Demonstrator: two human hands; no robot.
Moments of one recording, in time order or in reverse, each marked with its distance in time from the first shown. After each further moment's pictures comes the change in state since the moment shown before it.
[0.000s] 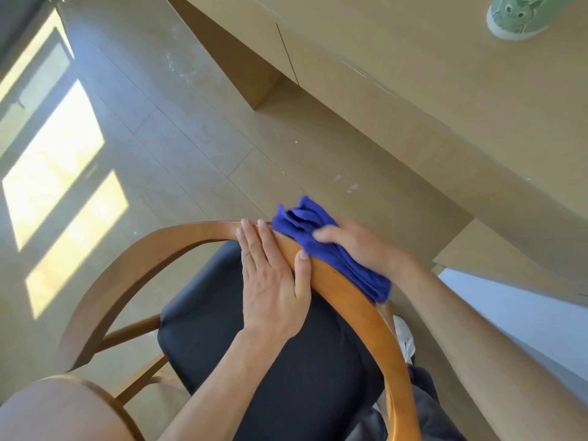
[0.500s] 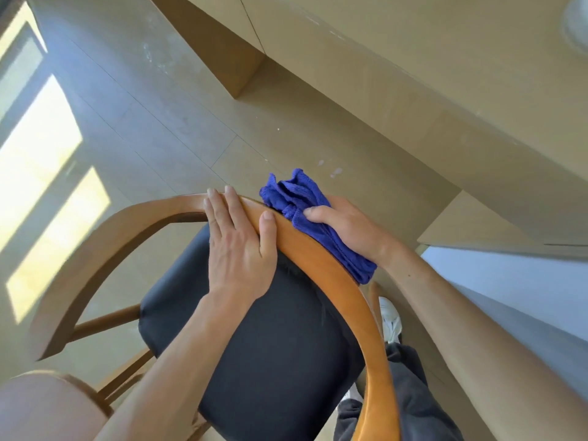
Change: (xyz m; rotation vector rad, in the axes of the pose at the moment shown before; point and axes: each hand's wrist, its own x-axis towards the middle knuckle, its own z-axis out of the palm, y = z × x) left_hand 0.000 0.003 0.004 -0.011 0.030 -0.013; right_hand -0.024 0.037 -0.004 0.009 0.114 -0.120
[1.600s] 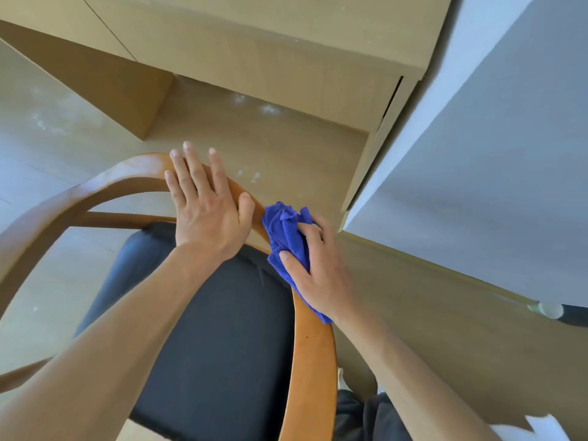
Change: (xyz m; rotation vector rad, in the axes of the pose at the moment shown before) left_hand -0.073 0.024 0.056 0.475 0.147 0.570; right_hand -0.180 0.135 0.093 -0.405 0.832 -0.120
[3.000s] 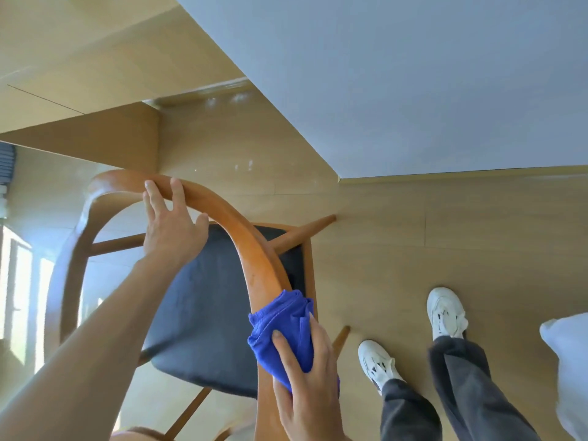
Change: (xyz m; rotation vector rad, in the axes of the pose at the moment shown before) left_hand -0.068 0.064 -0.015 0.139 -0.229 -0.068; right_hand -0.250 0.040 0.078 0.105 0.418 0.026
